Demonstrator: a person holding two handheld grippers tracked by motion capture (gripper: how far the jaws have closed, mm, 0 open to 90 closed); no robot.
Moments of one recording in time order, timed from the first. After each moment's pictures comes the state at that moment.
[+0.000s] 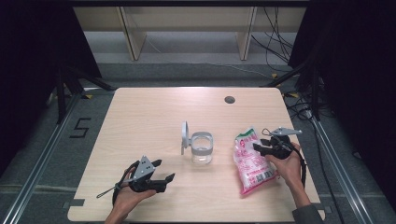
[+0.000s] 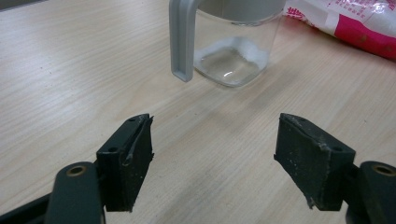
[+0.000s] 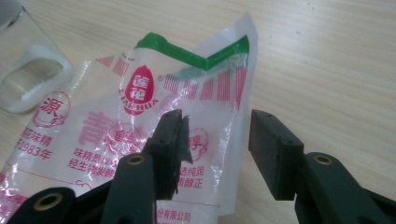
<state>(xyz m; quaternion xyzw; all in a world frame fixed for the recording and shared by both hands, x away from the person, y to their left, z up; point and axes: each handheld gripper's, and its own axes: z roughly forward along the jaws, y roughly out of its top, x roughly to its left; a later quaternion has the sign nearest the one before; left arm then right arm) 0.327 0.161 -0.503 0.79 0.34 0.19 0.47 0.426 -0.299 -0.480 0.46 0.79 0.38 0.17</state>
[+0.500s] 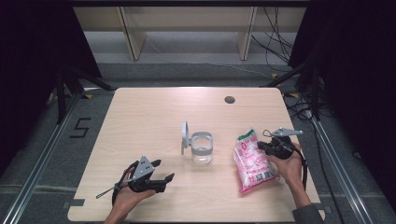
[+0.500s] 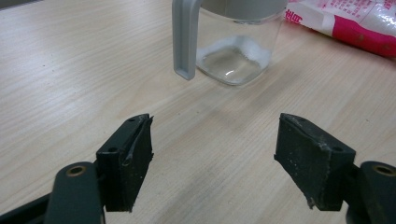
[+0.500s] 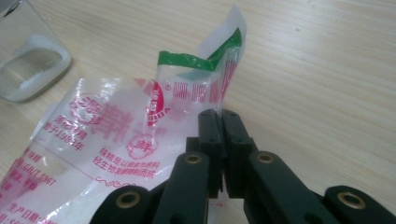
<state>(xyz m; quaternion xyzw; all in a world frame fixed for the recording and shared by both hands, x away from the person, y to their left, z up) 0.328 0.163 -0.503 0.78 0.35 0.19 0.48 0.422 -0.305 -0.478 0.45 0.79 0.38 0.16</state>
